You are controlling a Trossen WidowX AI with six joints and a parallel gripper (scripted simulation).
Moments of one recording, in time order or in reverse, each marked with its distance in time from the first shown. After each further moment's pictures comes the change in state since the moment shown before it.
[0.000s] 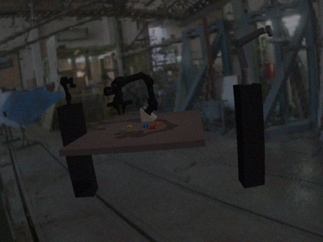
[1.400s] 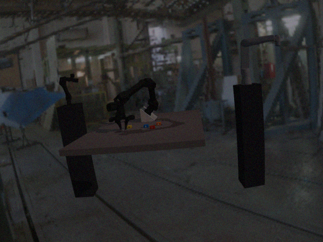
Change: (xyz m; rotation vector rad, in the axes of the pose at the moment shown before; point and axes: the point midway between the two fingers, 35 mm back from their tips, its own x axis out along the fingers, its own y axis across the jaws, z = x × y) arm 0.113 0.000 0.003 -0.018 -0.005 -0.006
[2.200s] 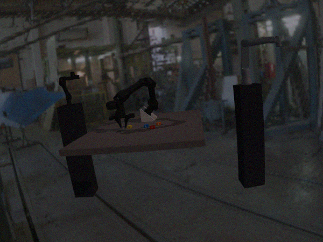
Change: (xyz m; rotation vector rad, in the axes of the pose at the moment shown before) arm -0.012 0.001 -0.003 0.017 0.003 0.009
